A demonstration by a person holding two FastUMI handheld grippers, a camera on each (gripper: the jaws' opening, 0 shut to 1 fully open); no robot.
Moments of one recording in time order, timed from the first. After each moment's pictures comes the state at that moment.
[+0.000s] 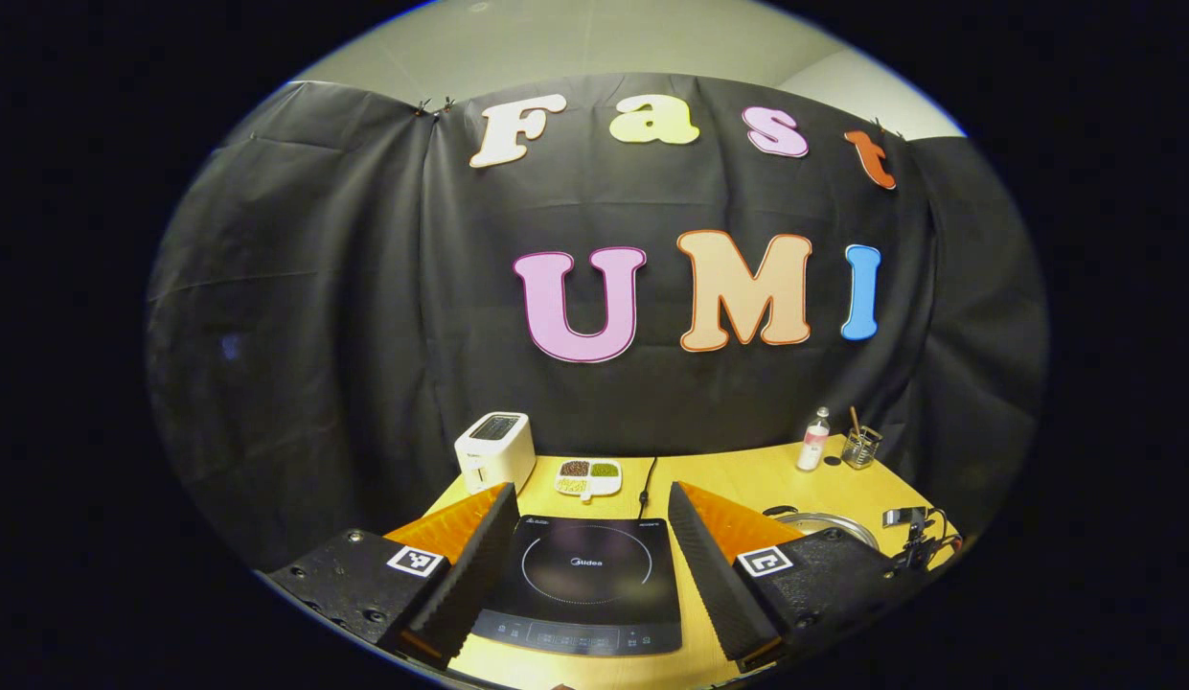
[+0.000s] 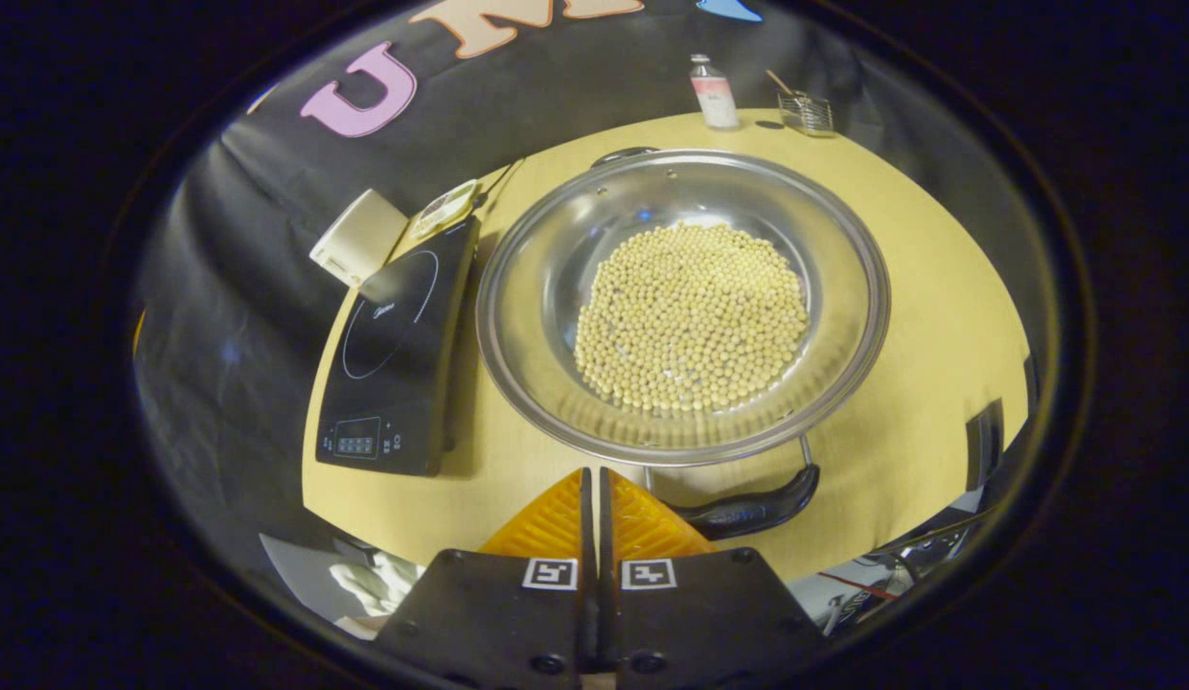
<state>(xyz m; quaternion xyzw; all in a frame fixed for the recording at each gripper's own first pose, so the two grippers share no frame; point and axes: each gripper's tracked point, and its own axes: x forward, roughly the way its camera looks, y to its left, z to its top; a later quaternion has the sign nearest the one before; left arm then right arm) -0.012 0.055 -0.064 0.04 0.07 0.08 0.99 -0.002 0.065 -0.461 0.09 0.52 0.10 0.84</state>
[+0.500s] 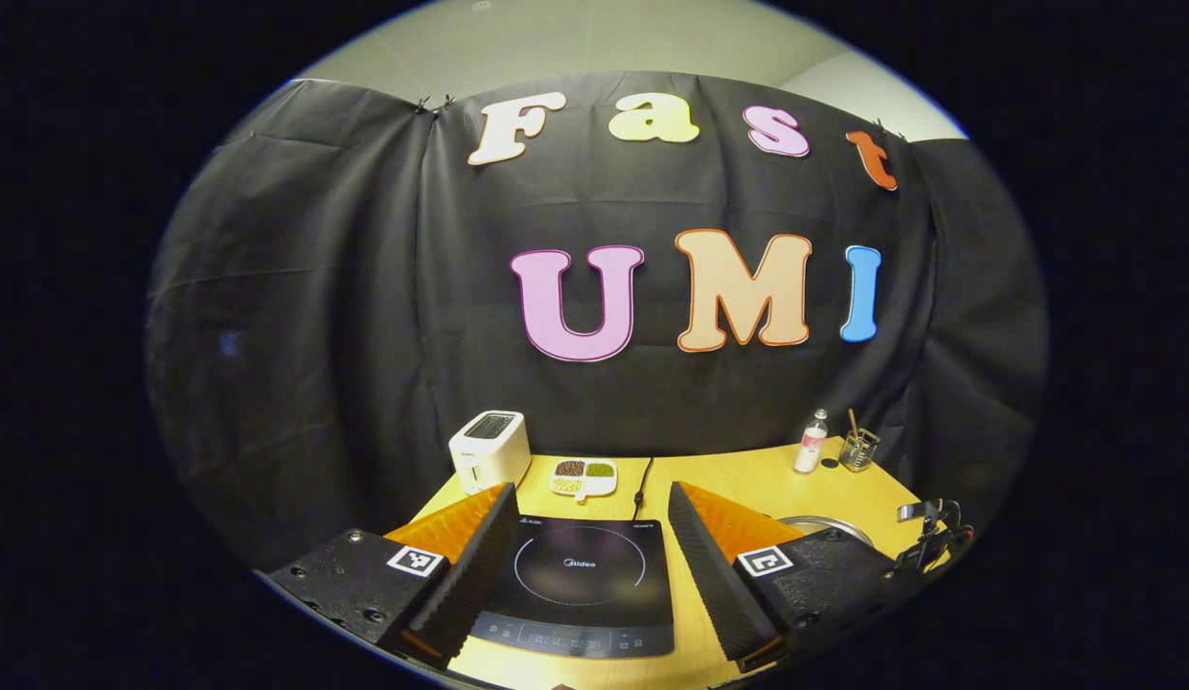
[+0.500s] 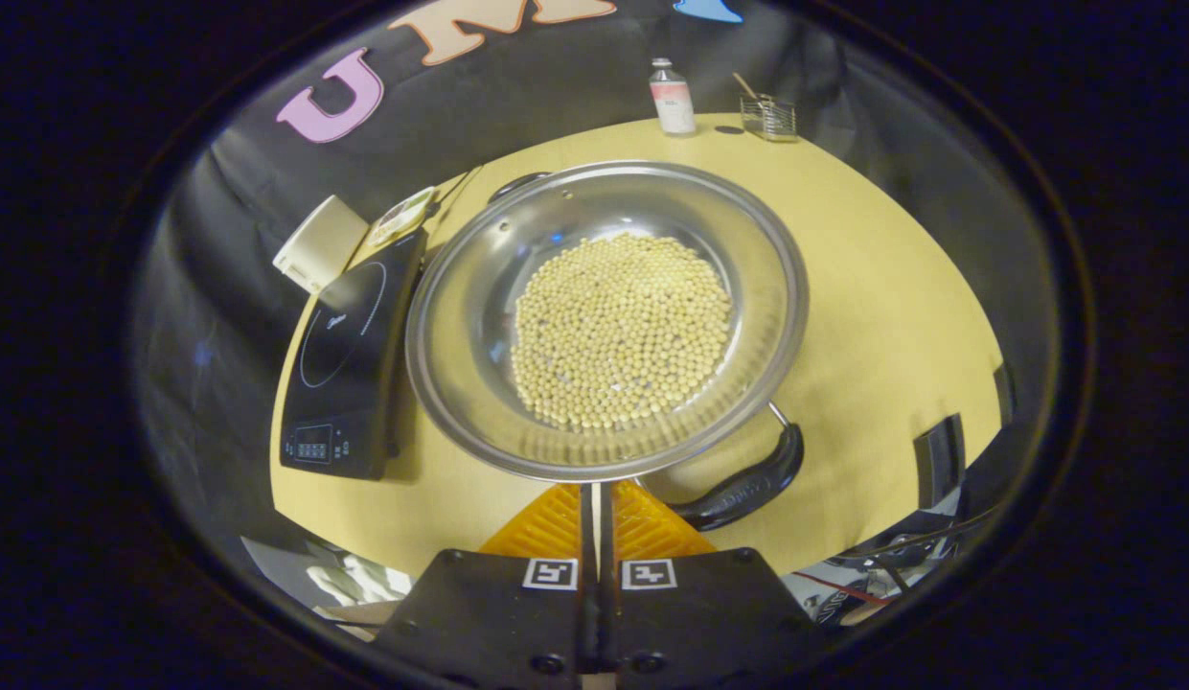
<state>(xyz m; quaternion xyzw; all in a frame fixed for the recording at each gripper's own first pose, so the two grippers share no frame) -0.006 0.048 -0.066 0.03 0.07 0.08 0.99 0.014 0.010 -0.462 0.06 0.52 0.05 0.85</state>
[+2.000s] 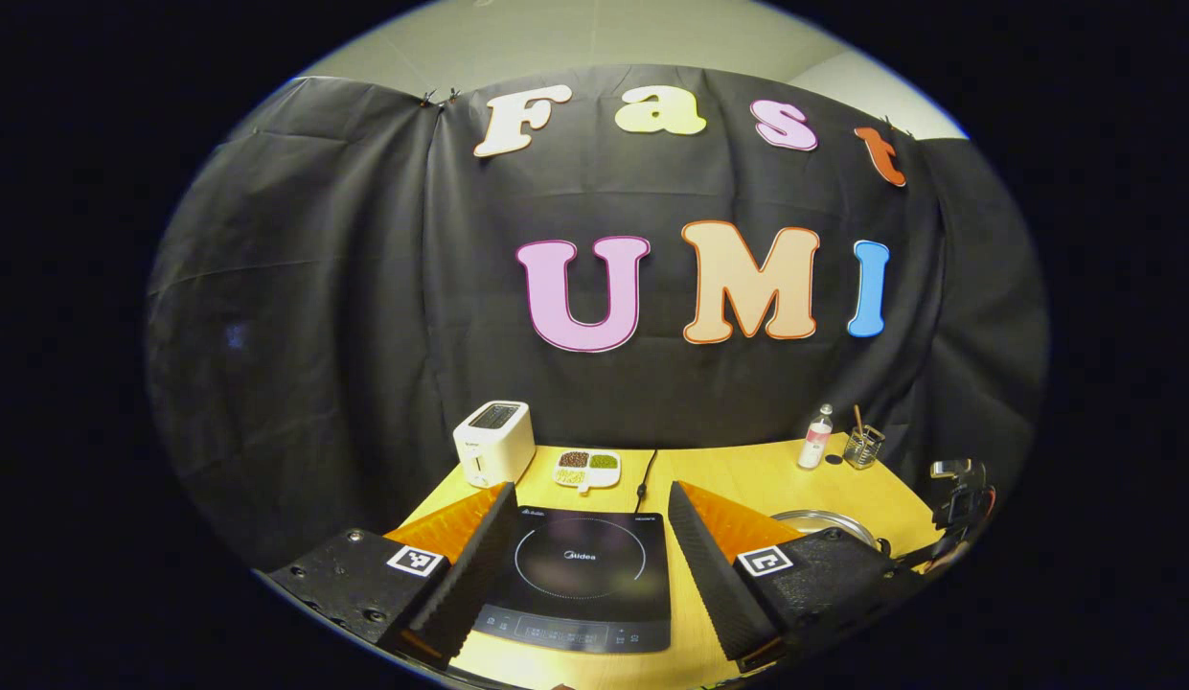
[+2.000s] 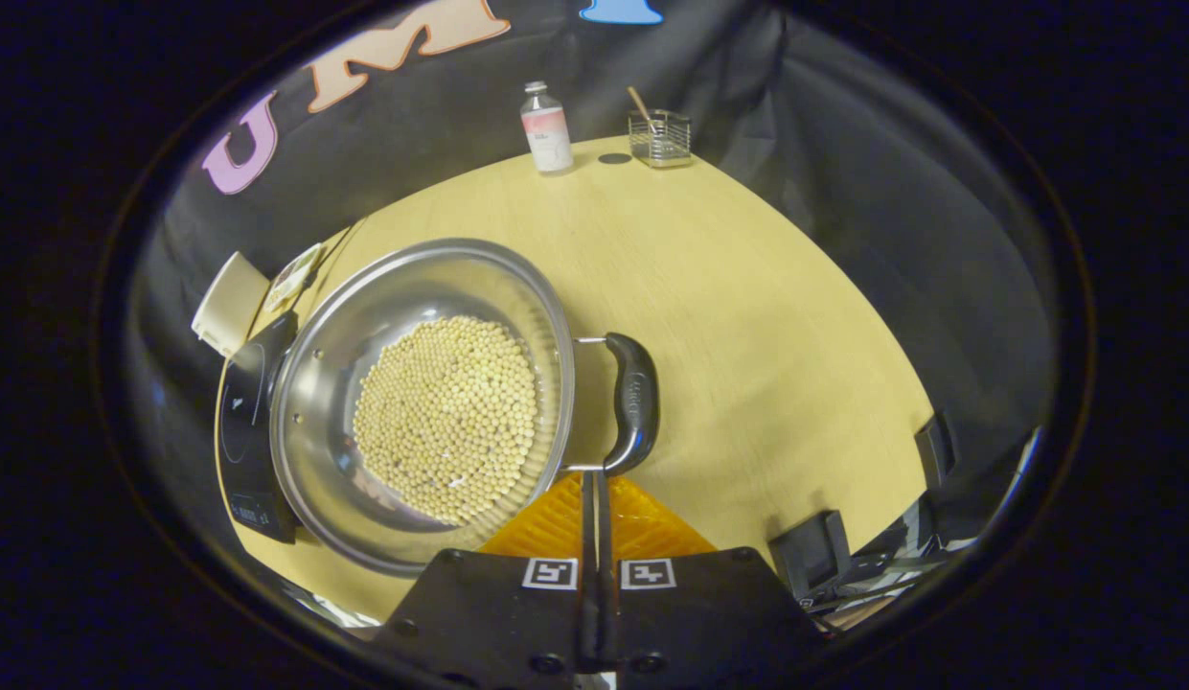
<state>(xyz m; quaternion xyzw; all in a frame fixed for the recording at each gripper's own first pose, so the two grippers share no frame) -0.008 0.046 -0.073 0.02 0.09 0.09 0.99 0.101 -0.111 -0.452 0.05 0.50 -0.06 0.86</state>
